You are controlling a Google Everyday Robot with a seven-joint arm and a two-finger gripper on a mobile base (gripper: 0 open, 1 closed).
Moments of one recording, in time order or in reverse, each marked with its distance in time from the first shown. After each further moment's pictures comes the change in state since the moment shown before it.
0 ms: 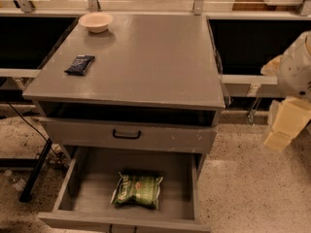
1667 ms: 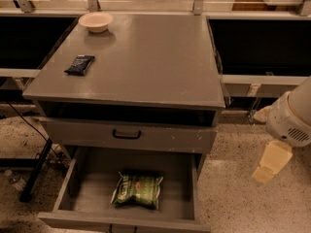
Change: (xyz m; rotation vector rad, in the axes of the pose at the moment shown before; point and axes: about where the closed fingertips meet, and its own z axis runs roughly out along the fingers) arm 0.050 0.031 0.103 -0.152 -0.035 0.132
